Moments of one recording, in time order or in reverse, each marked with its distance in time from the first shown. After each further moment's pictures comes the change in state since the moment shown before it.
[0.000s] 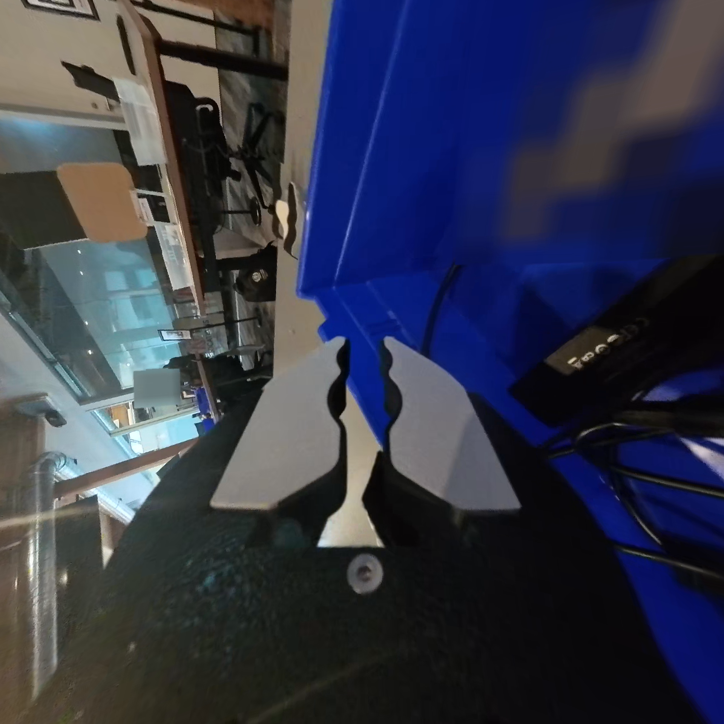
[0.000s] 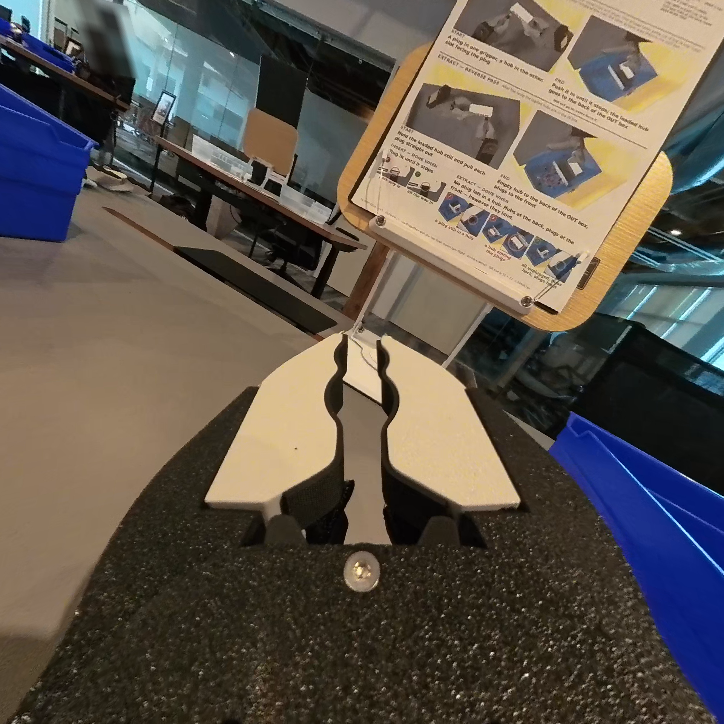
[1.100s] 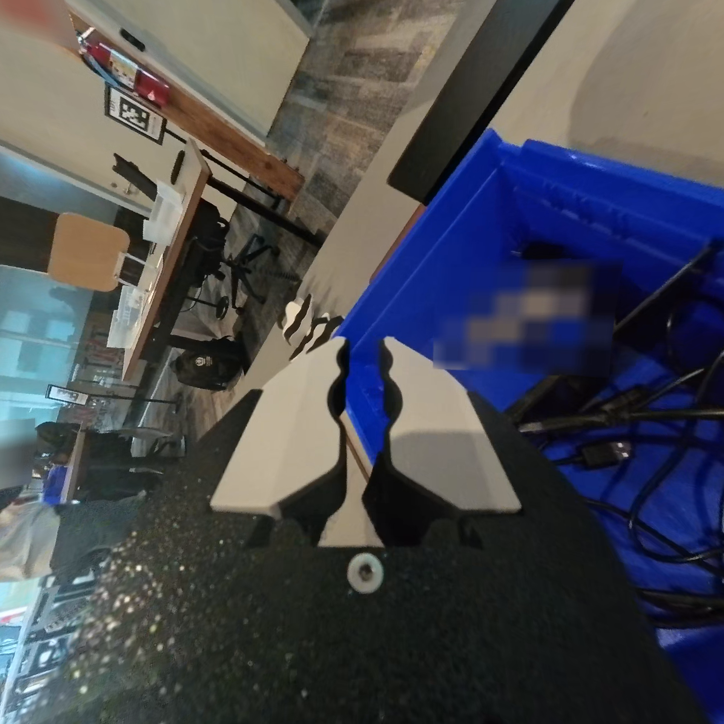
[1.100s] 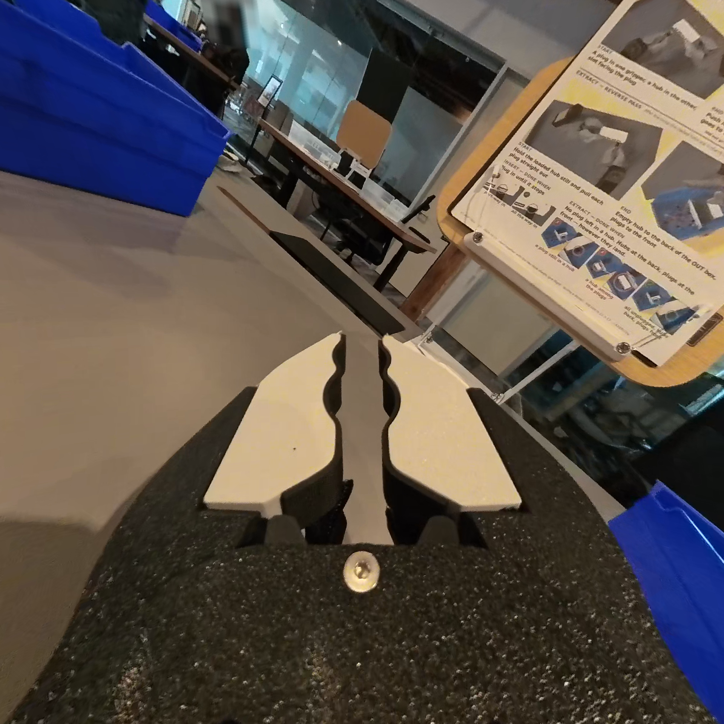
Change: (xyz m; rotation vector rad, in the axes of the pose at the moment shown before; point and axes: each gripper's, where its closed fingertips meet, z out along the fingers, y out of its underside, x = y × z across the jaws) left arm -0.033 -0.035 -0.070 0.410 0.054 -0.347; right arm -0.054 -0.008 -0.004 -0.011 -0.224 -0.092
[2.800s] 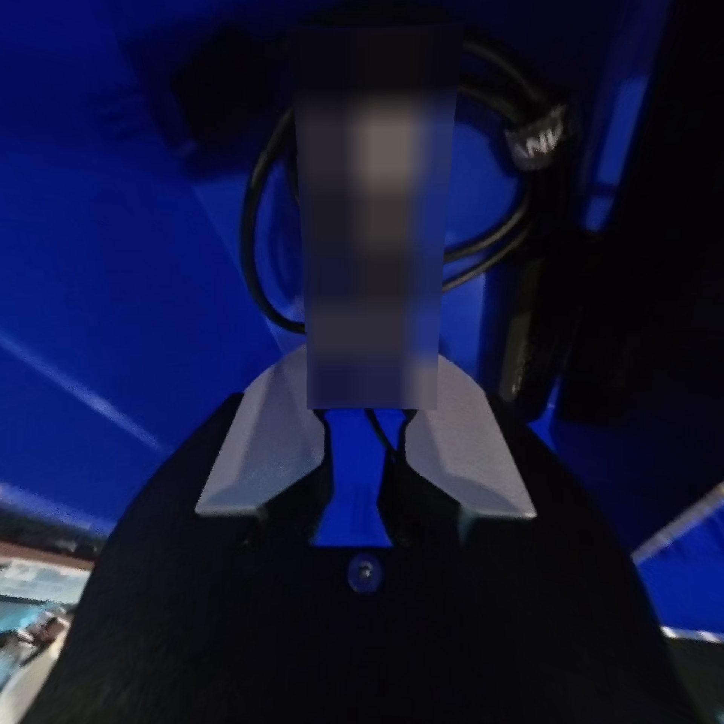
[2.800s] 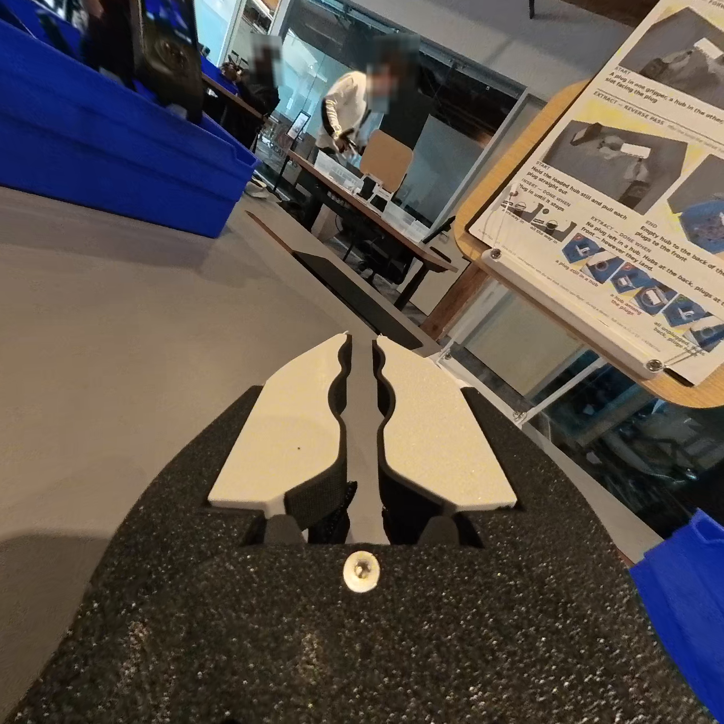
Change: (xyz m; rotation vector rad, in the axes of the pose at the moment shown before) left arm 0.101 0.076 0.107 -0.480 0.896 0.836; right arm -0.006 -0.005 0.000 0.060 -0.063 0.026
